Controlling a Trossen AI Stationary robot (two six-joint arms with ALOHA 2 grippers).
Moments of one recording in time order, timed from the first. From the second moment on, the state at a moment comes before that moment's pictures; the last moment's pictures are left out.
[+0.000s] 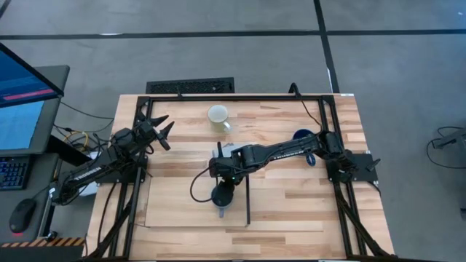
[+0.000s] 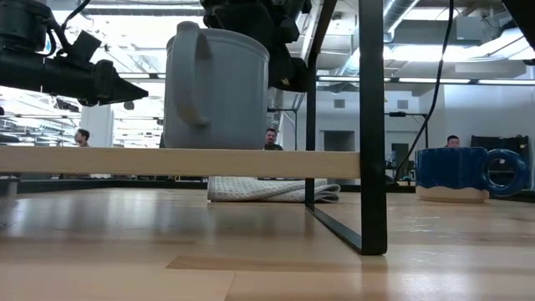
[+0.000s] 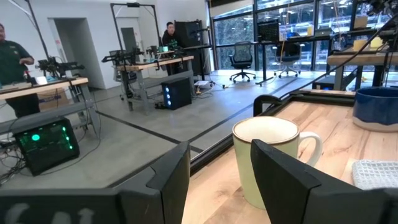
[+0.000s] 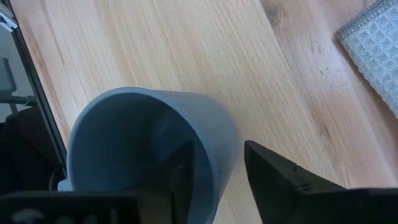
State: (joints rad) left arm 0.52 0.03 0.01 0.07 -0.22 0.11; right arm 0.18 2.15 1.92 -0.93 -0.15 0.59
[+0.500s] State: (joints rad) left arm 0.52 0.03 0.01 0.07 -0.22 0.11; right arm 0.18 2.15 1.92 -0.93 -0.16 0.60
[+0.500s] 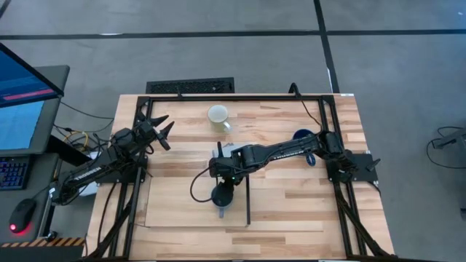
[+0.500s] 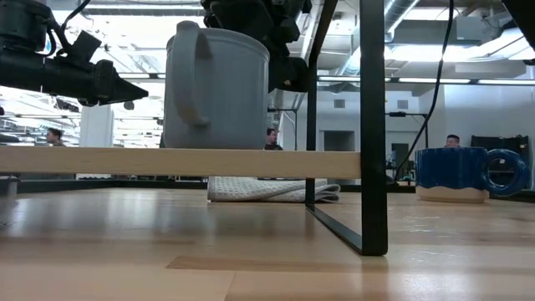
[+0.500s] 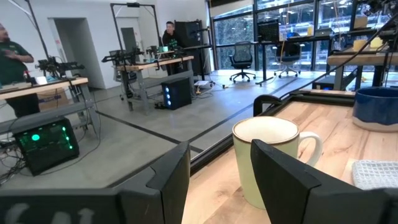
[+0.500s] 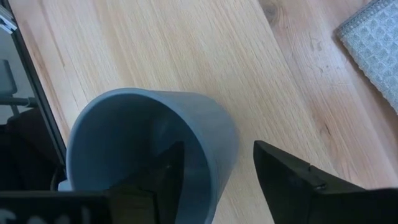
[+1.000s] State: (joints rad) left arm 0.52 0.03 0.01 0.07 -0.22 0.11; right arm 0.18 2.15 2.00 -1.00 -0.17 0.60
